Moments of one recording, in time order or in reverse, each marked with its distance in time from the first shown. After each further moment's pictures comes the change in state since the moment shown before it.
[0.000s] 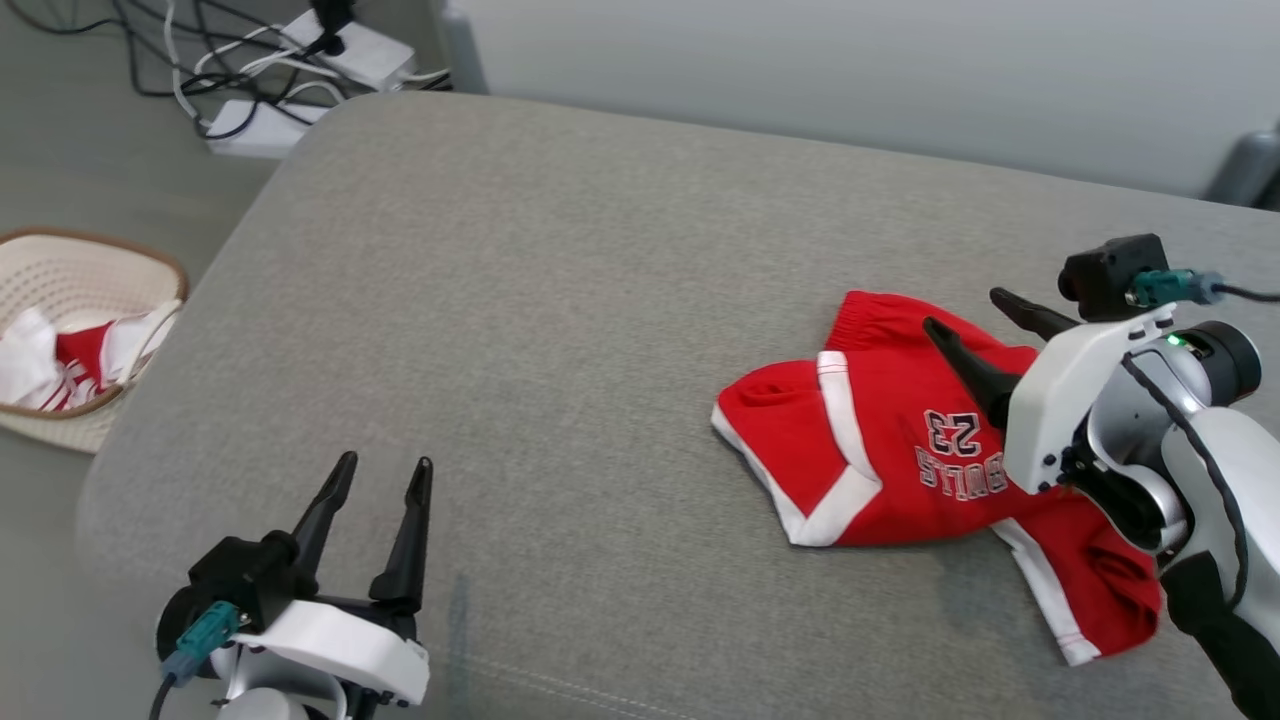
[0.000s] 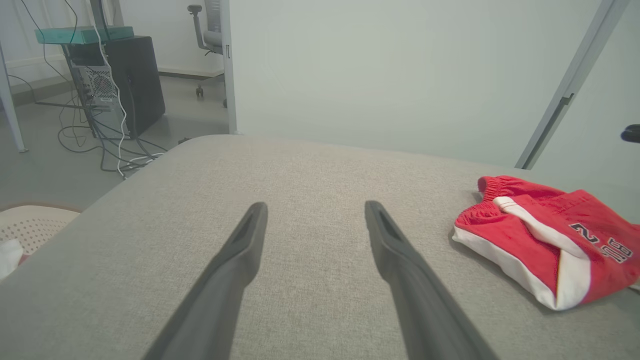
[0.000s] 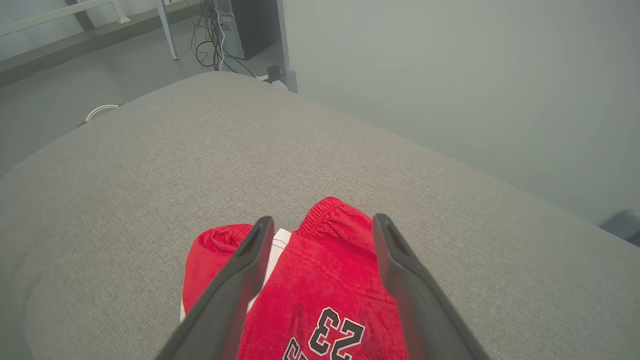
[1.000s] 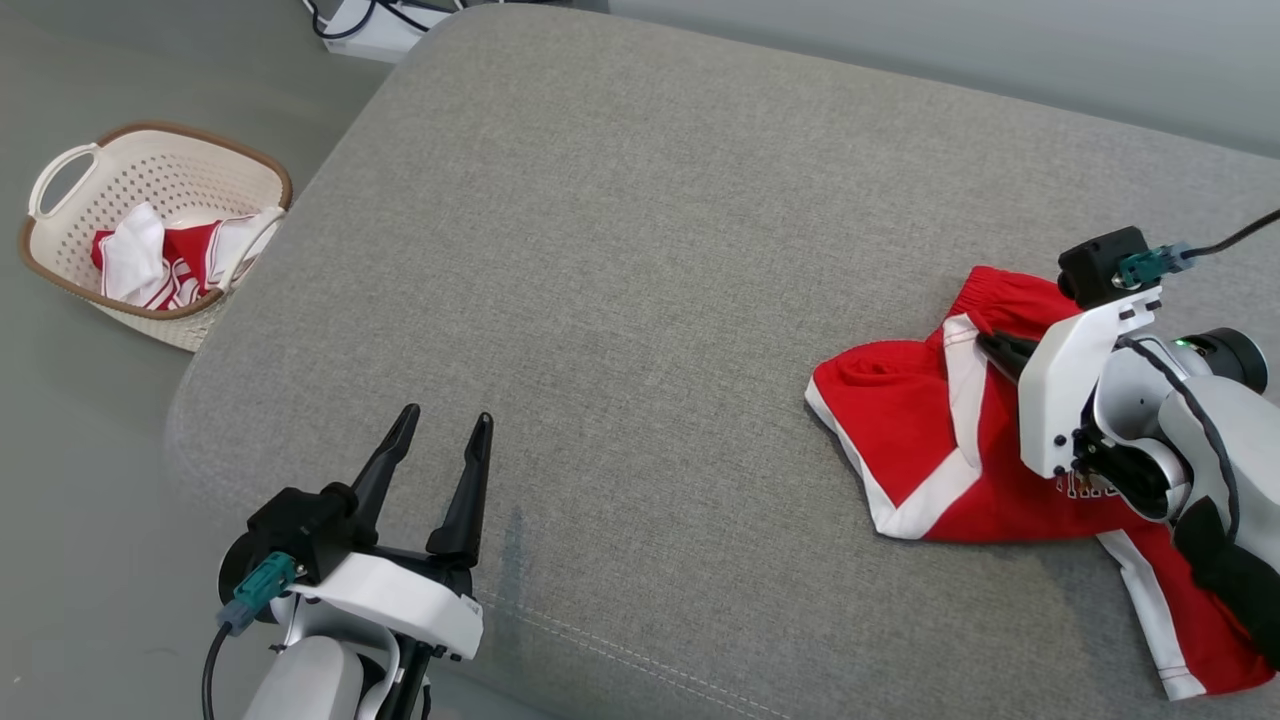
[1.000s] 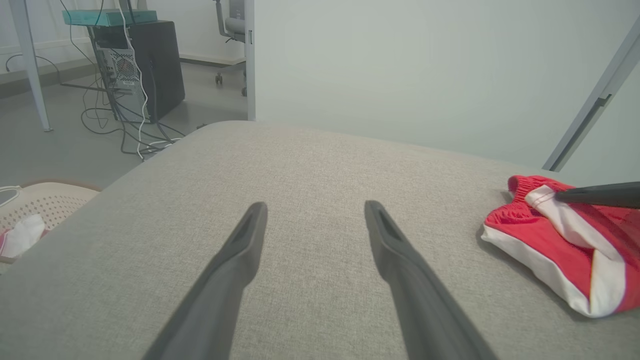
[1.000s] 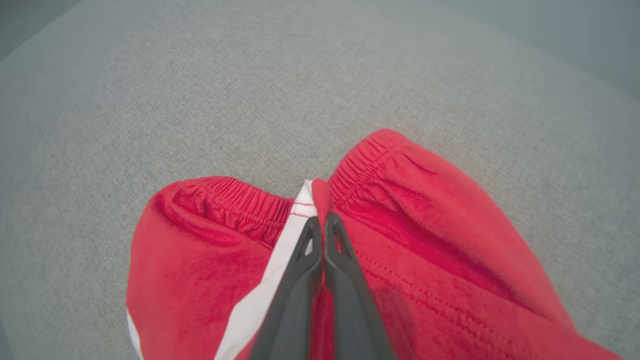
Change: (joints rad) left arm -0.104 -0.106 0.000 0.087 0.052 -0.058 -0.022; right arm -0.262 -0.058 0.437 0.377 0.310 0.001 -0.029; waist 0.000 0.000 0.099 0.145
